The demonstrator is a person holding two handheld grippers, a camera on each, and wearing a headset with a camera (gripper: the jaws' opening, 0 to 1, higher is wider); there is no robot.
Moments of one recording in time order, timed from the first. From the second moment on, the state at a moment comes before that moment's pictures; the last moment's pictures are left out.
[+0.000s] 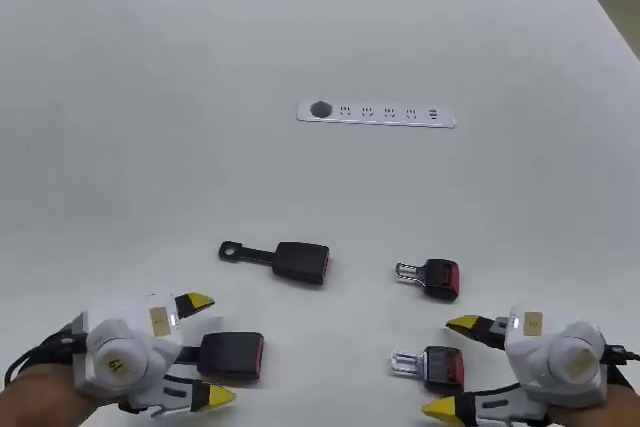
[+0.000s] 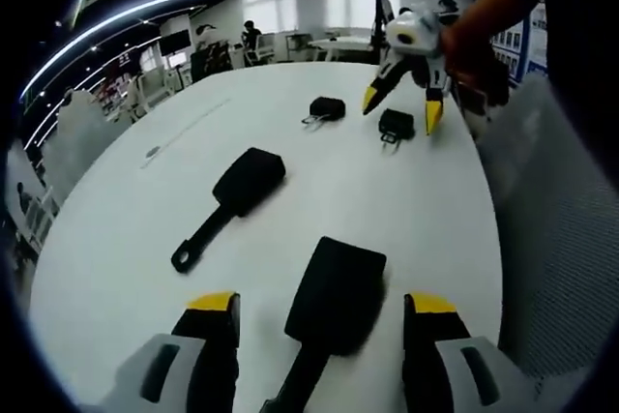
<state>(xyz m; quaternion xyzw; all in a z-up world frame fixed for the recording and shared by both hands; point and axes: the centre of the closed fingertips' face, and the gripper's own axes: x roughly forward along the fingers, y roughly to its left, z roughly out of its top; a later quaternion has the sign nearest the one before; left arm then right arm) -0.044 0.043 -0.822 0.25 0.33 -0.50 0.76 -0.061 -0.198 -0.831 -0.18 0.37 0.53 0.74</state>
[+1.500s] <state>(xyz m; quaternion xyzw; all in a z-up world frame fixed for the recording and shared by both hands) -0.054 0.037 -0.838 0.30 0.34 -0.59 0.67 -0.062 -0.193 -0.837 -0.21 0.33 0.60 0.70</state>
